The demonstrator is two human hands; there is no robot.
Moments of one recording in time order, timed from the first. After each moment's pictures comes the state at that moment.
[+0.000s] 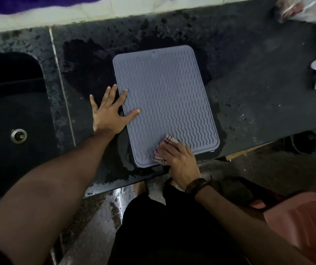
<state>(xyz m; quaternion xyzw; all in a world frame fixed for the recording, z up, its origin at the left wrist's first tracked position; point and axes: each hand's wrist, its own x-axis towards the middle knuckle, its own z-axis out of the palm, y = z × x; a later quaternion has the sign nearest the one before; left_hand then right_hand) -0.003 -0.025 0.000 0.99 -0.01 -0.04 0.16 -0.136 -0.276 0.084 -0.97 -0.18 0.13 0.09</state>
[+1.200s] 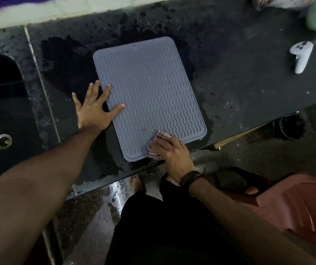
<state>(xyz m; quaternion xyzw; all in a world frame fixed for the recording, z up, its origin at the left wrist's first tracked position) -0.002 -0.025 -0.002 0.99 -0.01 -0.04 0.16 -0.150 -0.295 0.074 -0.98 -0.16 0.10 0.09</state>
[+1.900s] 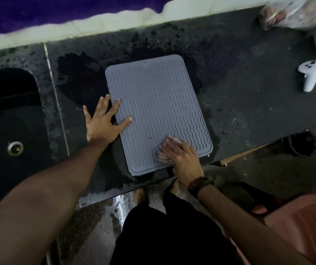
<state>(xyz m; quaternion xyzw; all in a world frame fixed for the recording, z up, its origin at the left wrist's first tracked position) -0.004 -0.026 0.001 0.99 0.00 -0.05 0.15 -0.121 -0.308 0.080 -0.98 -0.15 0.09 0.11</state>
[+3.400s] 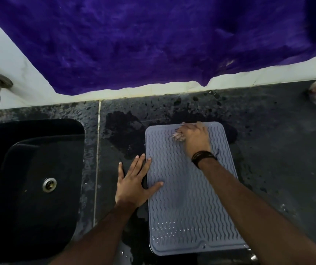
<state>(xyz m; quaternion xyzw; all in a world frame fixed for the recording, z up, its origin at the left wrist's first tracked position) 0.001 -0.023 -0.008 0.99 0.01 -0.05 0.16 0.171 -0.231 0.075 -0.99 -0.12 0.07 0.07</state>
